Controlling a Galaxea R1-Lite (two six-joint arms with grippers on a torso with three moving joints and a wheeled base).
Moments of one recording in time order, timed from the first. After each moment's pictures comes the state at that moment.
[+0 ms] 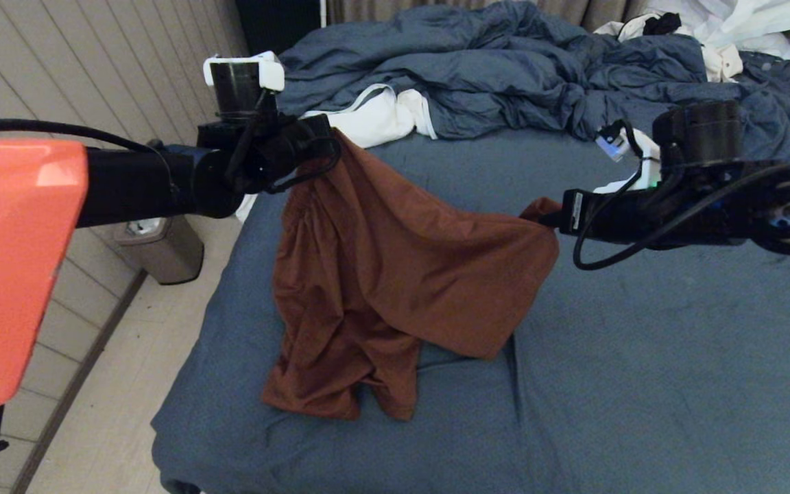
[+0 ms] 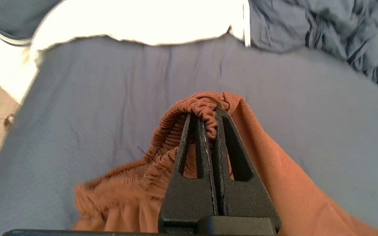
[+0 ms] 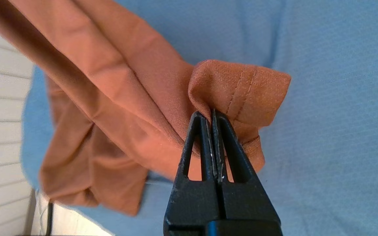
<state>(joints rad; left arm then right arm) -0.46 2.17 -1.93 -0.28 0.20 -0.25 0.17 1.76 -1.36 -0.03 0.23 0.22</state>
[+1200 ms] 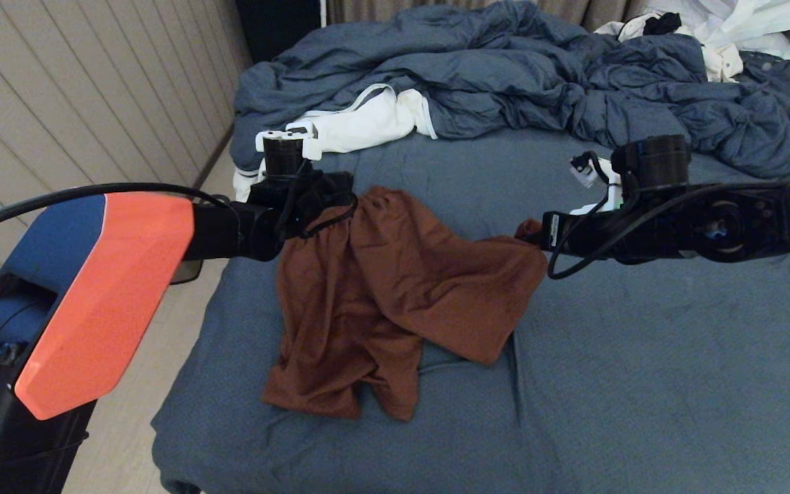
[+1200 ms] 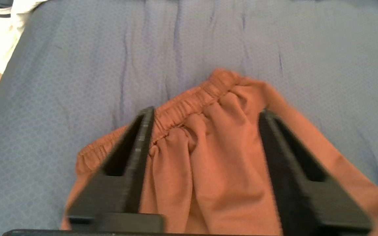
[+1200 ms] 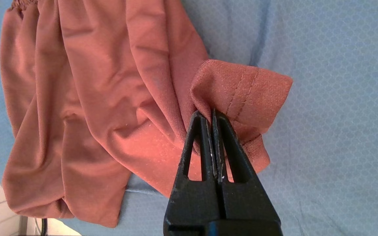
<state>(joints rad) -0.46 2.36 -1.94 -0.38 0.21 -0.17 0.15 1.89 -1.39 -0.04 0.22 0.22</state>
